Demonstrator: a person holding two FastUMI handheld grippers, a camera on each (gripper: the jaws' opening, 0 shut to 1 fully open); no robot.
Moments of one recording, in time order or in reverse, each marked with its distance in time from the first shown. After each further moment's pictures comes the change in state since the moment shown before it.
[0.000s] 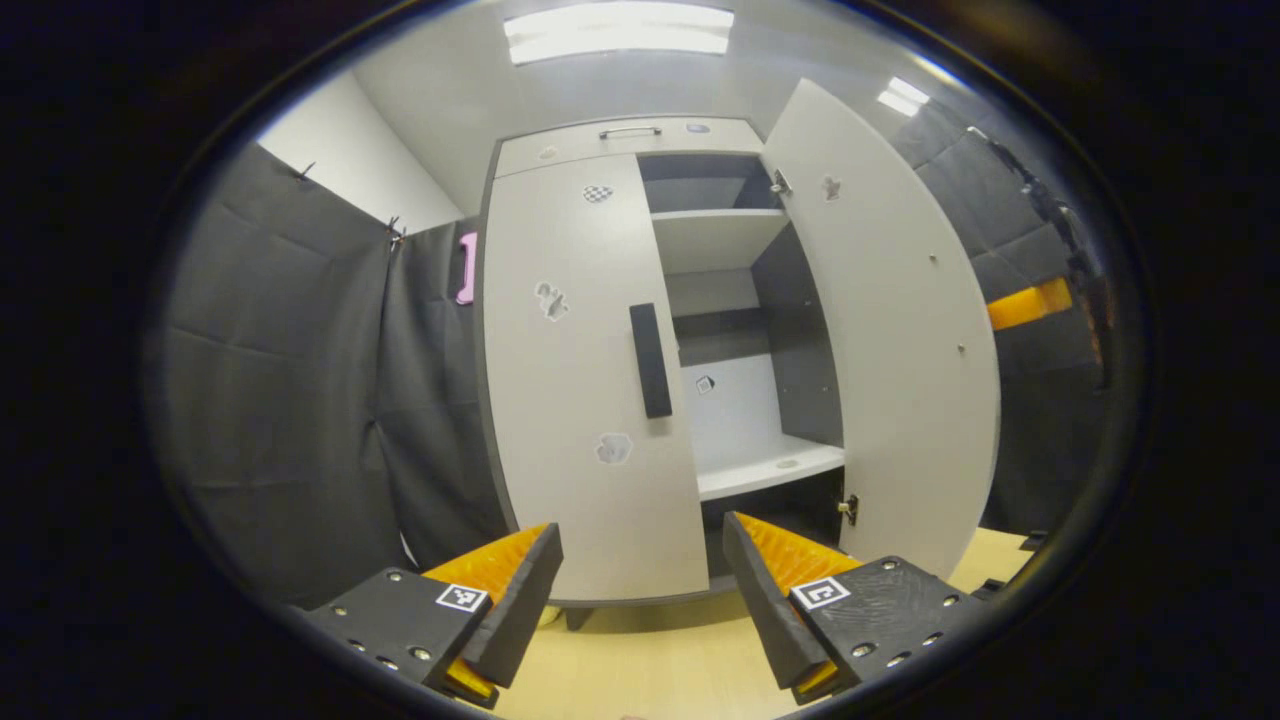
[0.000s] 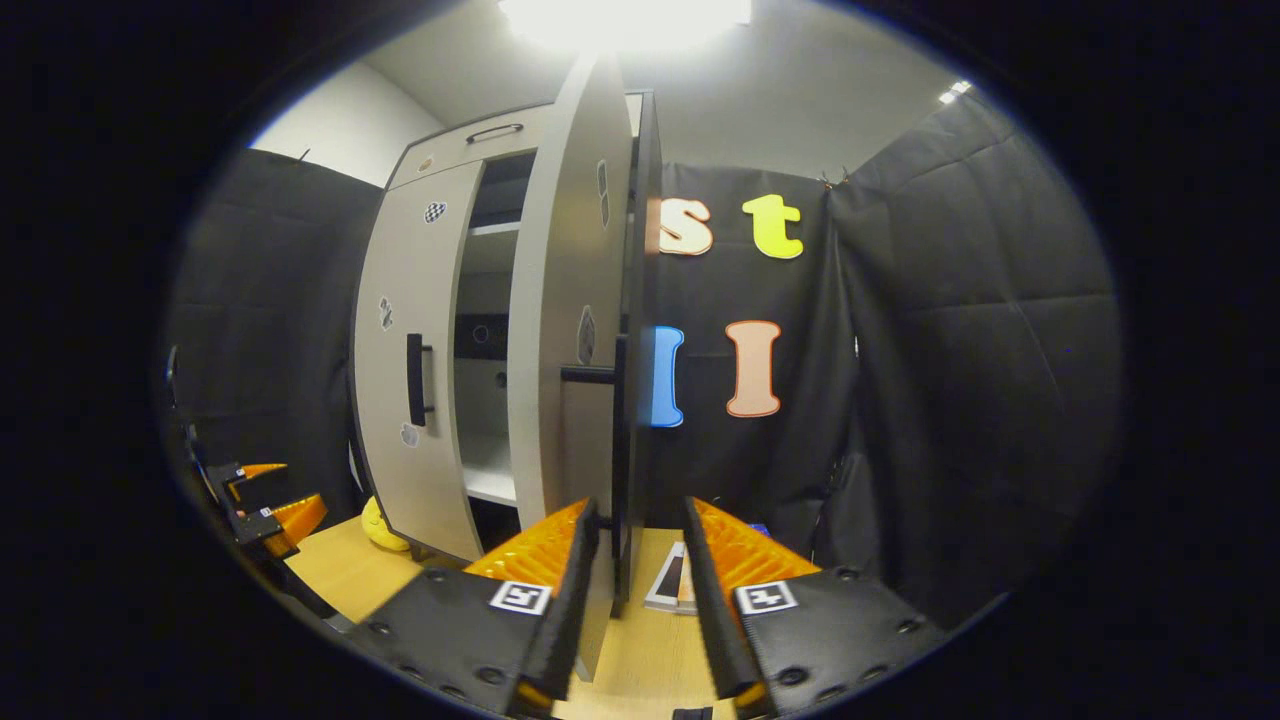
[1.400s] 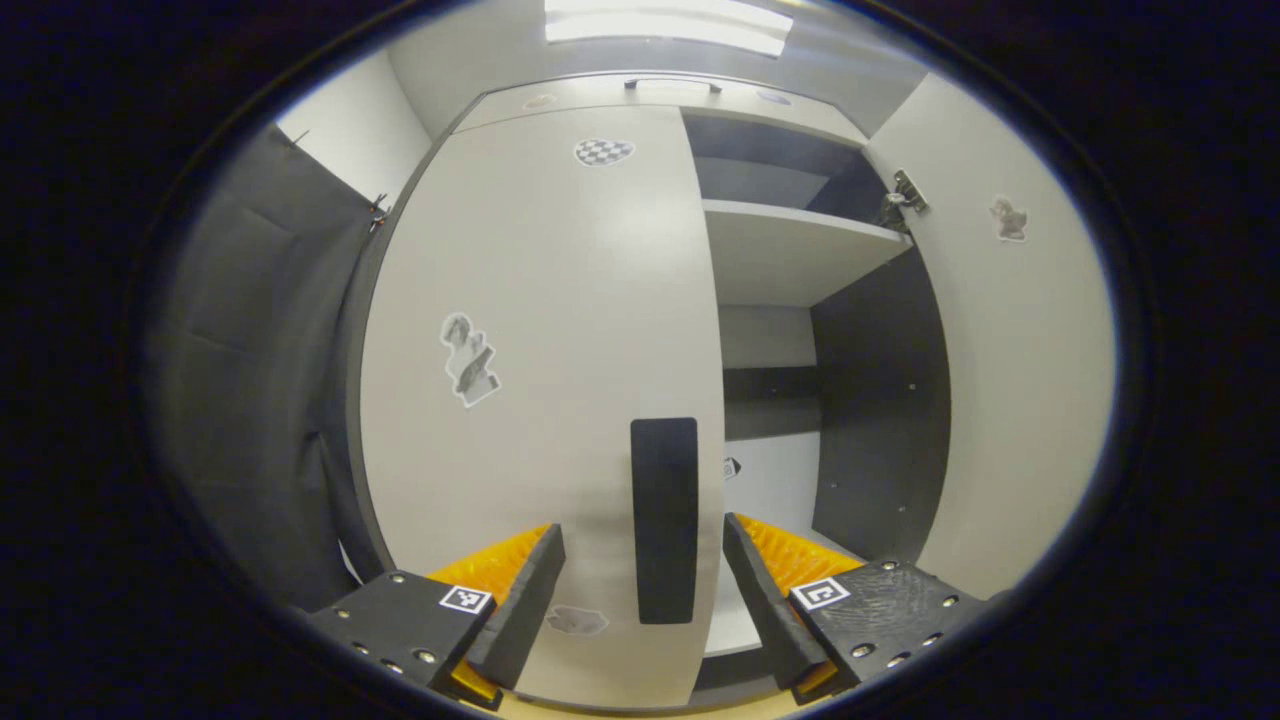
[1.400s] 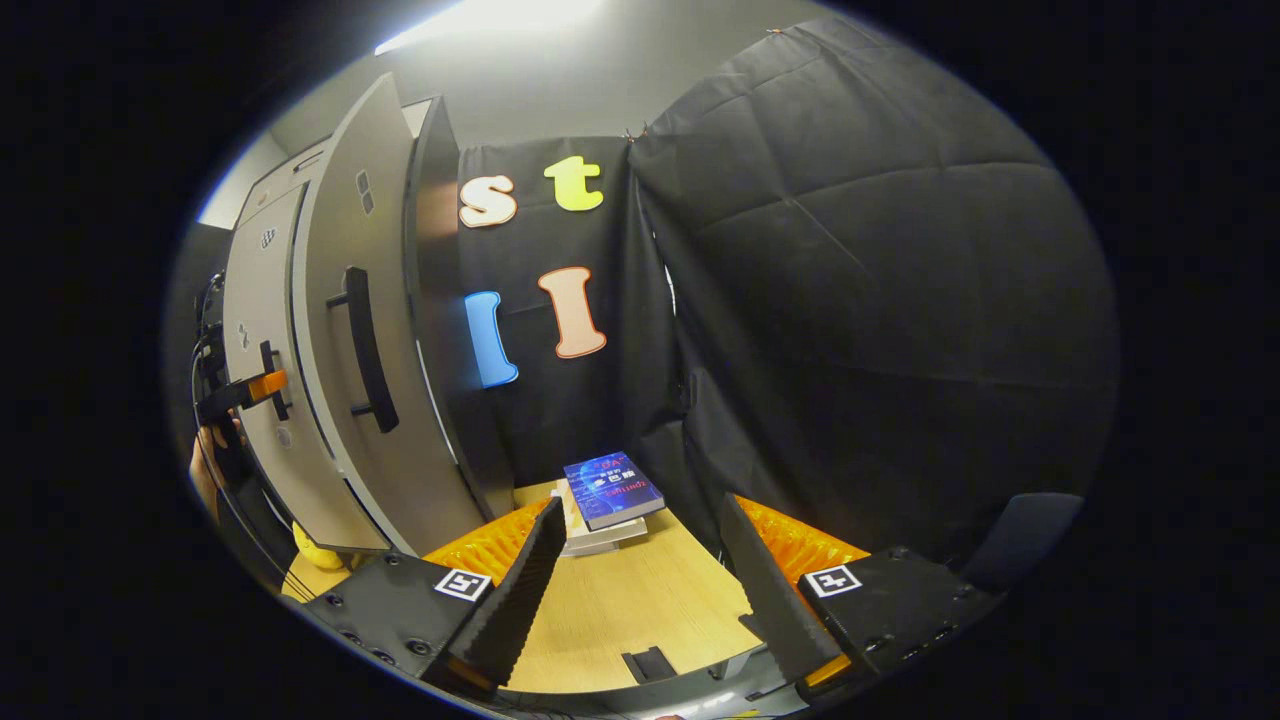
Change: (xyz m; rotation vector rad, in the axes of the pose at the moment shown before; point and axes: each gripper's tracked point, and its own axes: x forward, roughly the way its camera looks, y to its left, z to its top) left arm 0.216 0.005 0.078 -0.136 -0.005 0.000; right arm -0.051 -0.047 -0.047 0.250 0.114 -0.407
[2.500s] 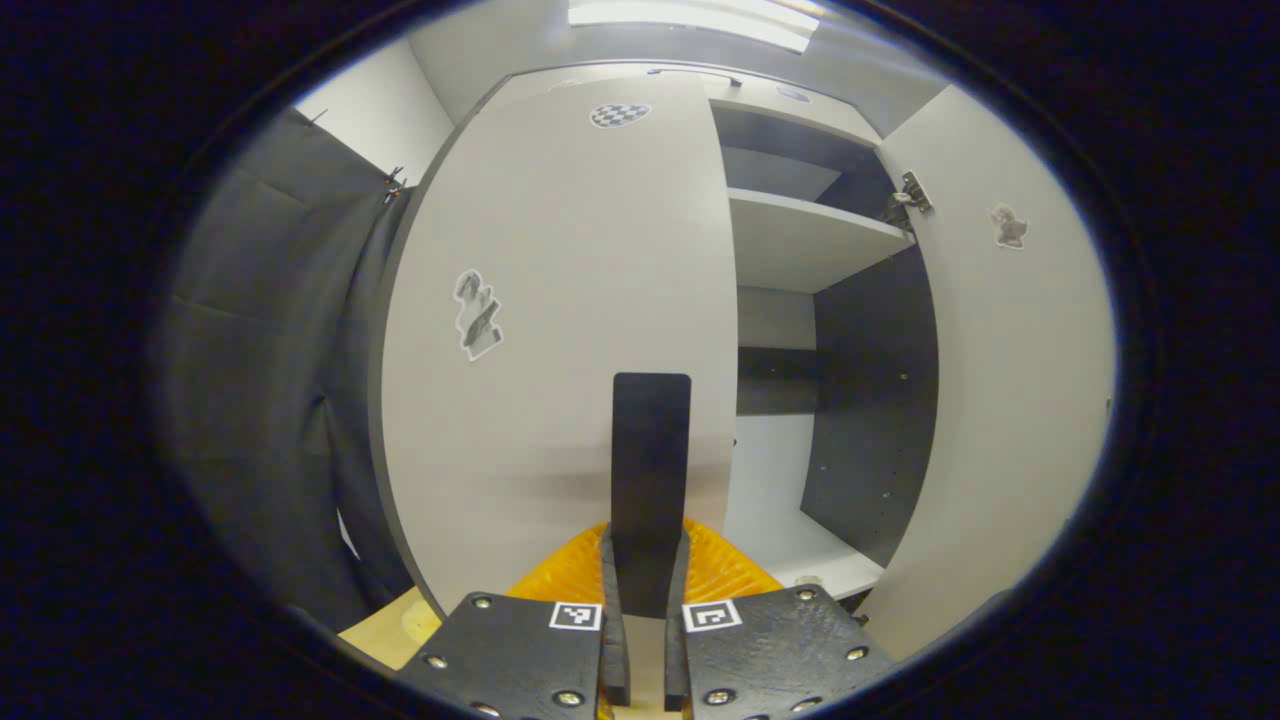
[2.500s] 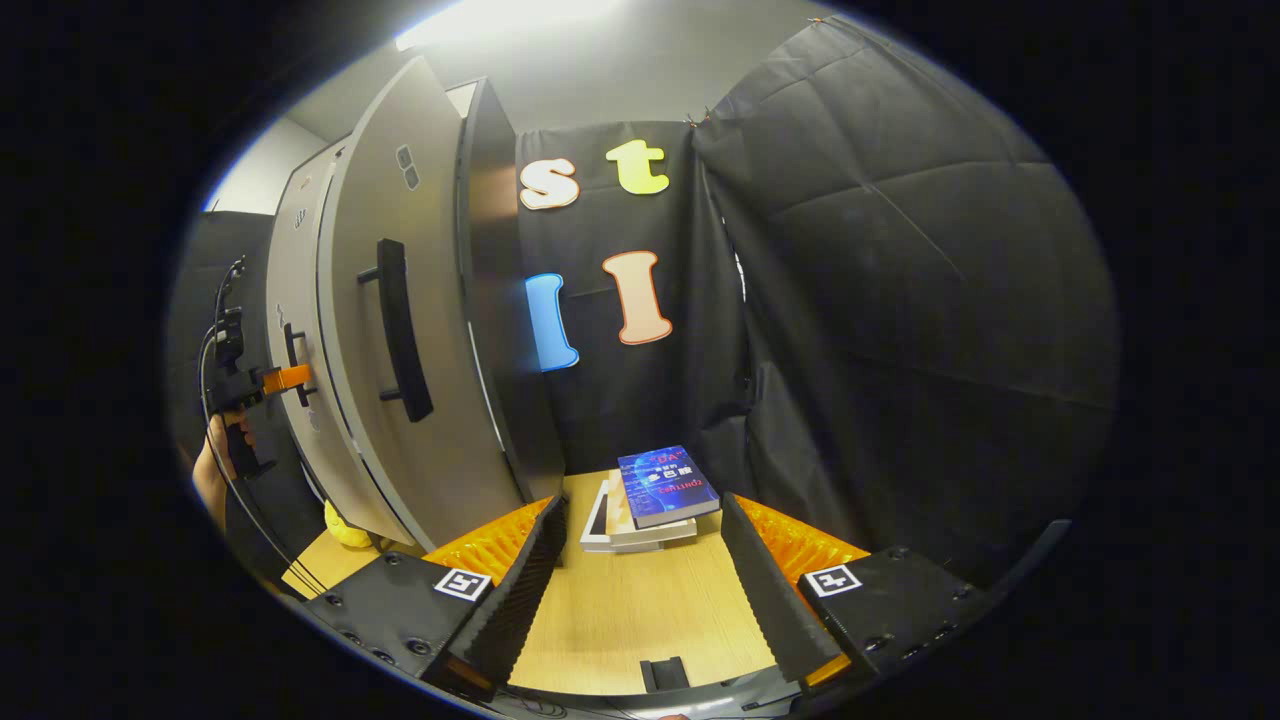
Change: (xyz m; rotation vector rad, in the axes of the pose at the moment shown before) left arm -0.021 0.001 -0.010 -0.049 0.048 0.012; right arm 0.010 0.029 0.002 -0.059 0.021 0.202
